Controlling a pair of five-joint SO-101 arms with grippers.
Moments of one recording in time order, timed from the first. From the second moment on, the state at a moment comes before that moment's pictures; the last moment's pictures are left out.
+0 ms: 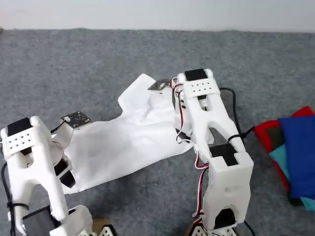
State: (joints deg) left arm -29.3 -15.3 35.9 98.7 -60.4; right arm -15.0 27.9 -17.1 100.0 38.8
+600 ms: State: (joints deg) left arm -29.3 -15.3 36.0 98.7 -60.4; right arm -12.0 43.6 -22.6 98.4 40.7
